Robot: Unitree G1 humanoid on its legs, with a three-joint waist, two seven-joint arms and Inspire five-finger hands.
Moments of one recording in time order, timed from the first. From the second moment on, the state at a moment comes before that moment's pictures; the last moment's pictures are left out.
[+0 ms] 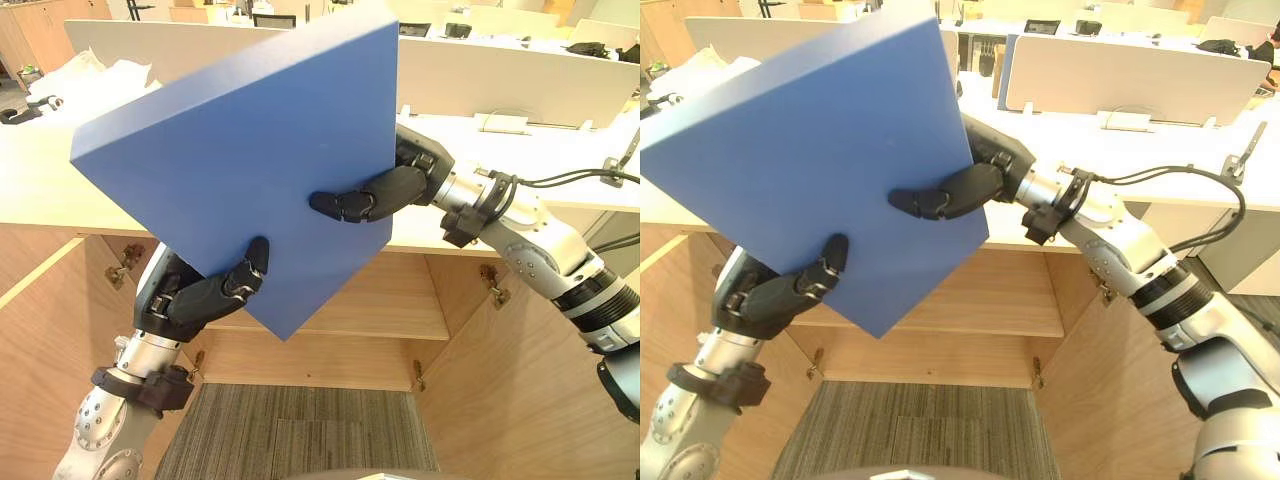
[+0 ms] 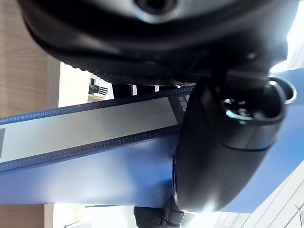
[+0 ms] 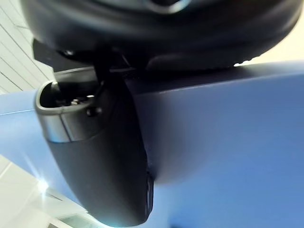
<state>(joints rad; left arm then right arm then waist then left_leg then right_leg) 0.43 0.64 -0.03 -0.48 -0.80 -0.34 -0.22 -0.81 -0.81 0.58 0.03 0.94 -0.09 0.41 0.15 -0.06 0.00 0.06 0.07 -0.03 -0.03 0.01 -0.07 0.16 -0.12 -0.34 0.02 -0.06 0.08</state>
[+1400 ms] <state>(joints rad) 0.22 0.11 0.31 1.11 -0.27 -0.10 0.00 -0.49 -0.28 0.91 0.58 -0.28 -0.16 0.28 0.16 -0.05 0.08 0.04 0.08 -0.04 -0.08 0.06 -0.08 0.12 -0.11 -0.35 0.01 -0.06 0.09</state>
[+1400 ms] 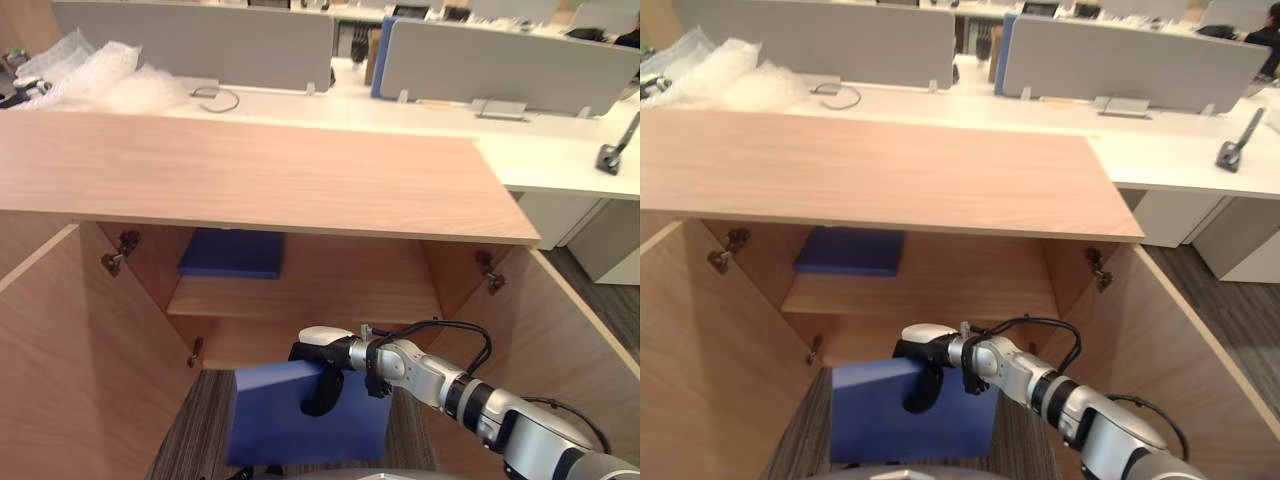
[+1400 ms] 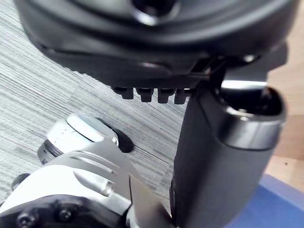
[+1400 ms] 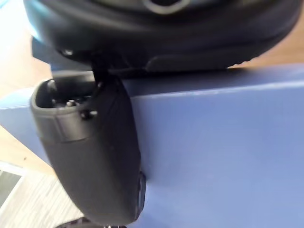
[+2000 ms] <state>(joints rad) 0.23 0.00 0.41 0.99 -0.34 -0.06 0.05 -0.49 0.07 -0.17 0.79 1.23 -0.27 -0.10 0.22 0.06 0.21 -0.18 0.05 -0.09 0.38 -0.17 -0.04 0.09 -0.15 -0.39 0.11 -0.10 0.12</state>
